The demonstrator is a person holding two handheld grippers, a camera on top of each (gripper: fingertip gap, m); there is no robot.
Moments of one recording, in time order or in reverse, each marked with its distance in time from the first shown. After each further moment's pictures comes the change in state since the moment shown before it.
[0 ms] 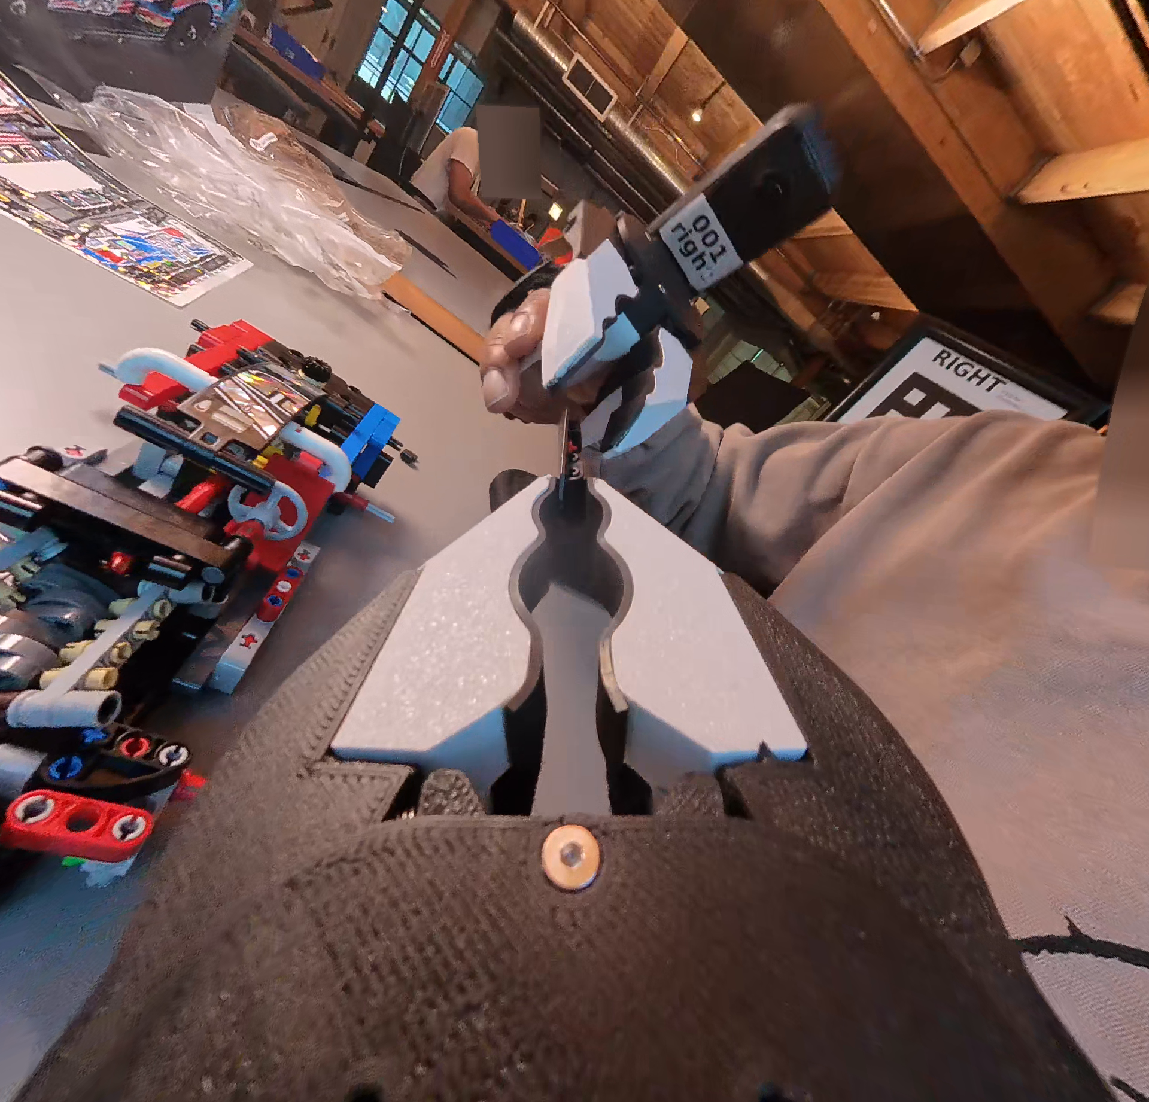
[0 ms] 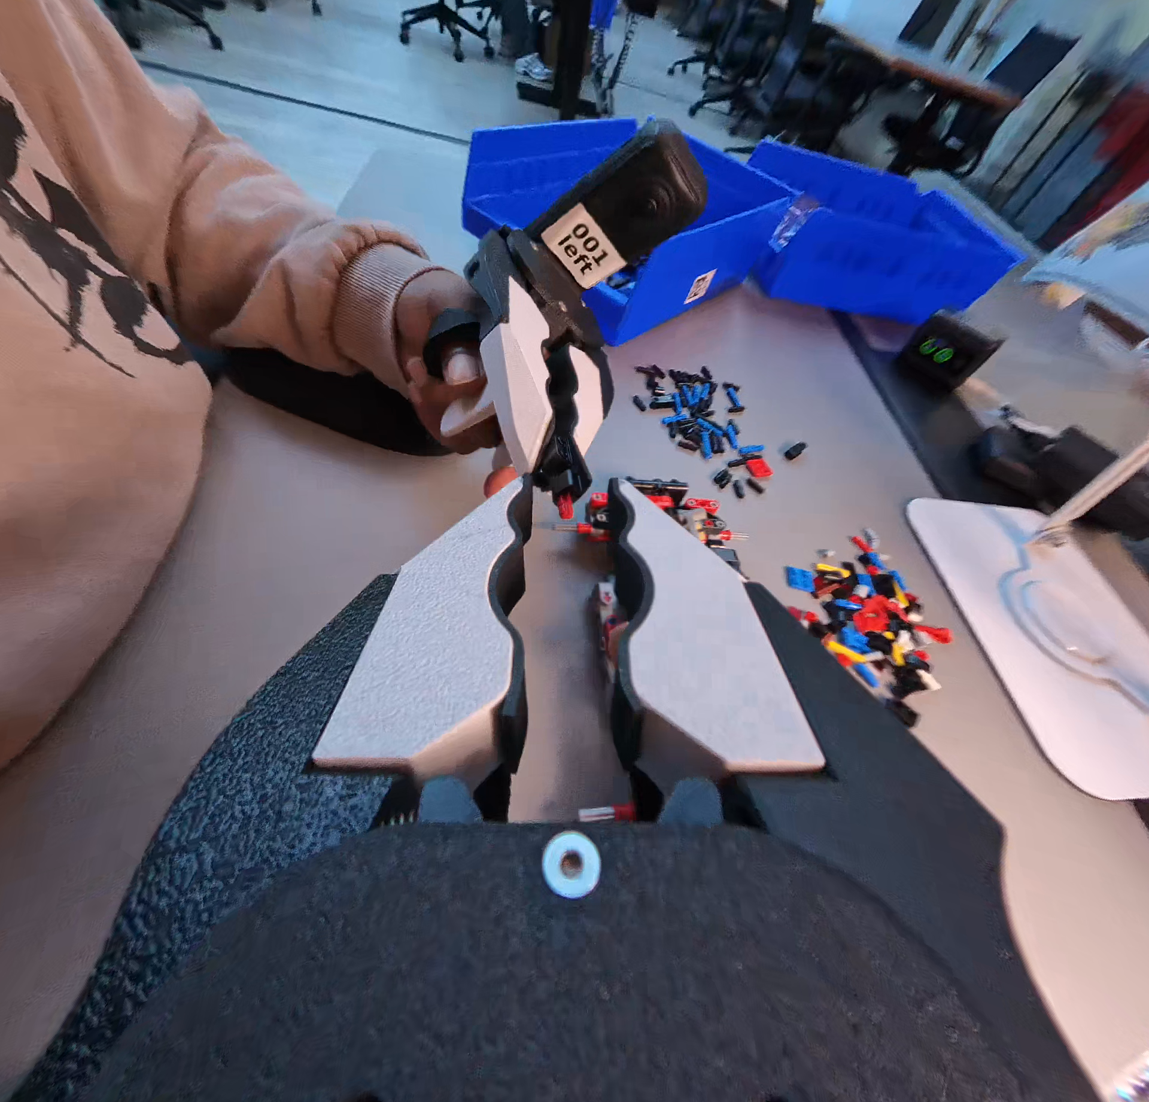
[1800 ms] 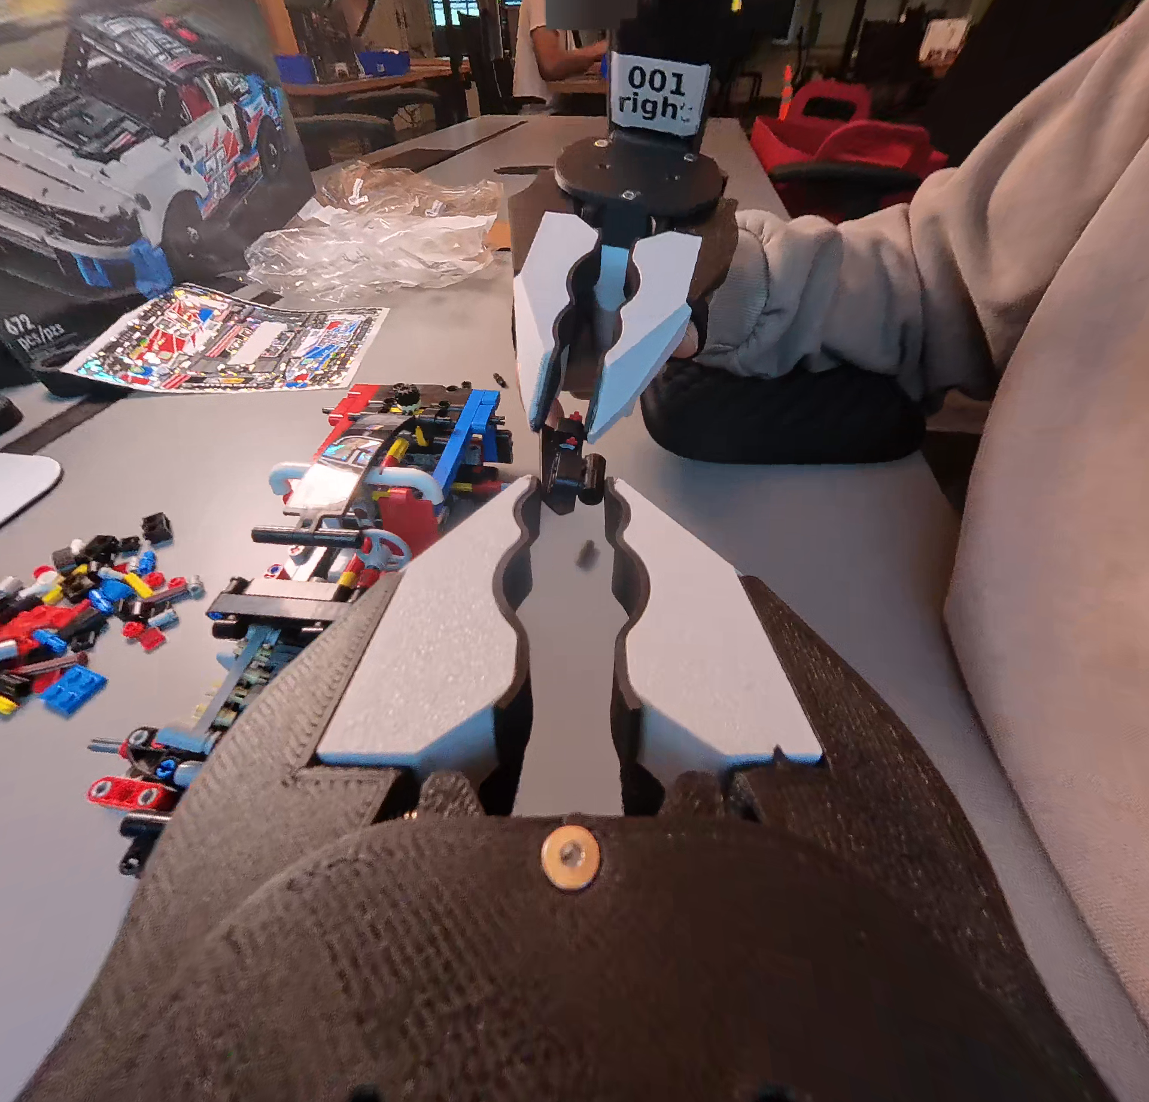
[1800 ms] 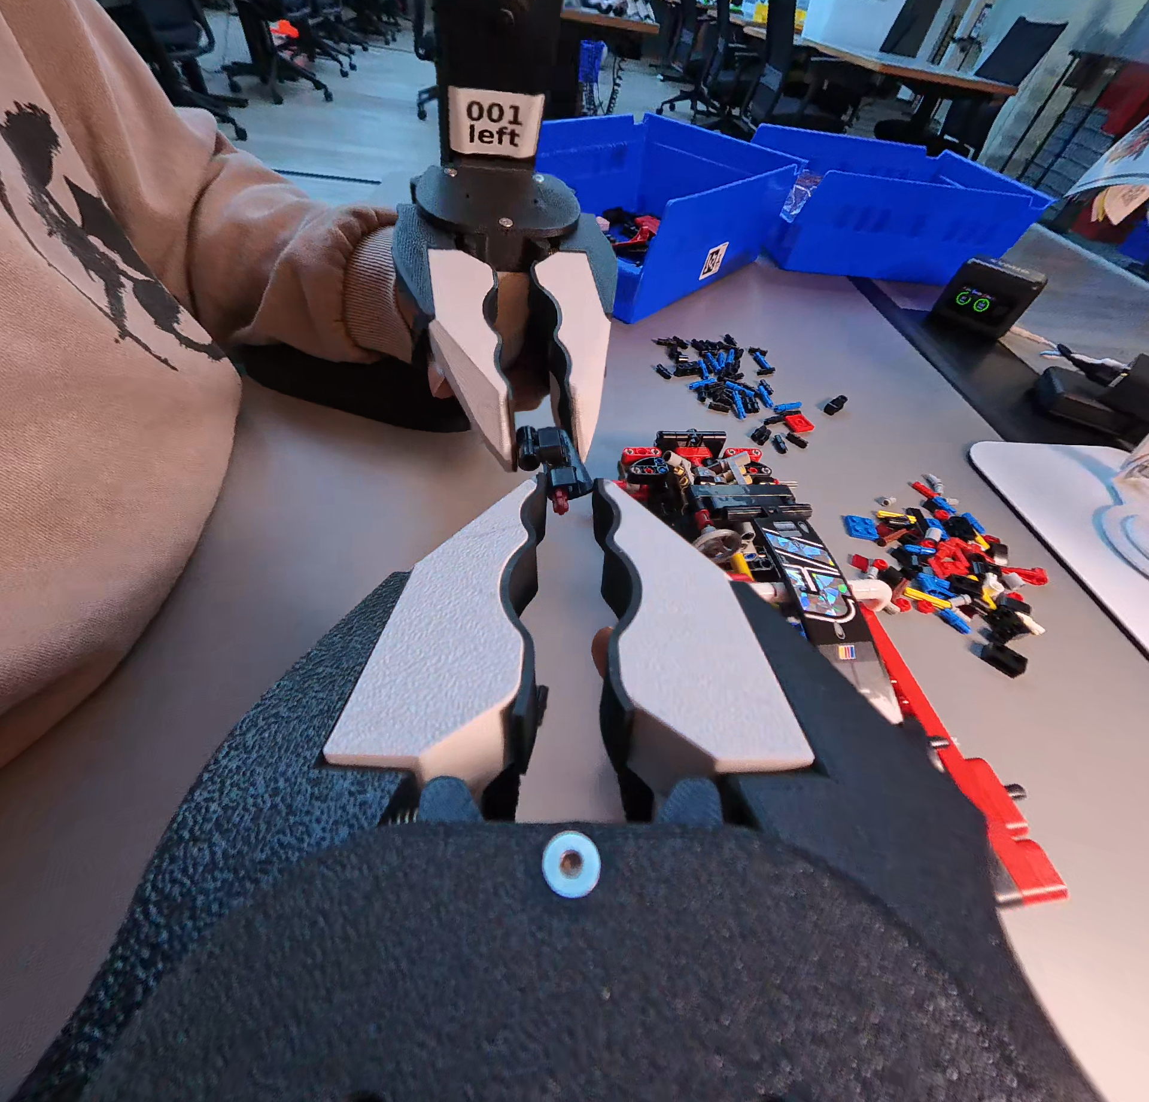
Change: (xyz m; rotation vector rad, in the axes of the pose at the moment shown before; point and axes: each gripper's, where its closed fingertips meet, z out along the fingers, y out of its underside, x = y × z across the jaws) left arm -0.013 0.027 0.007 -0.228 -0.252 0.647; right arm -0.012 0.037 -0.002 0.065 -0.008 0.103
